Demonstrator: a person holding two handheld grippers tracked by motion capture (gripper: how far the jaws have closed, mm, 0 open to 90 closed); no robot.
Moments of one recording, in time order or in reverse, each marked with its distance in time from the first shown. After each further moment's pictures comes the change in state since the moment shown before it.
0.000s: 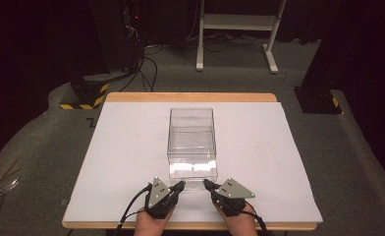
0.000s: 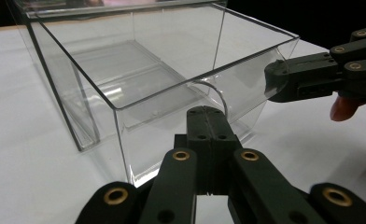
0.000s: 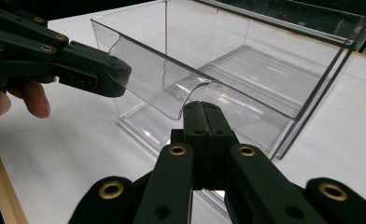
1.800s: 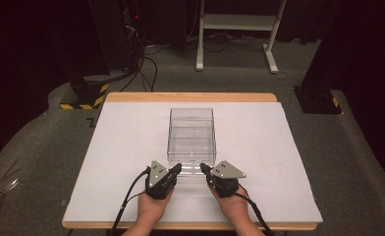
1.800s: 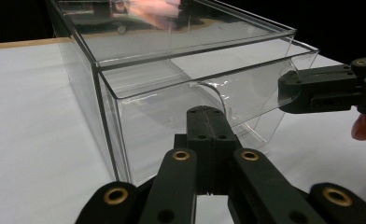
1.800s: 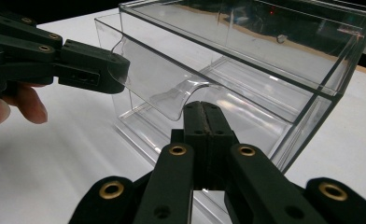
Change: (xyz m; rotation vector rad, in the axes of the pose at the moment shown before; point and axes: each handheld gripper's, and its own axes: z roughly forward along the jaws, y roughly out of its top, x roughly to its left) left arm 0.030 0.019 0.028 -0.035 0.075 -0.040; right arm -0.021 0.024 0.036 0.012 -0.052 0.013
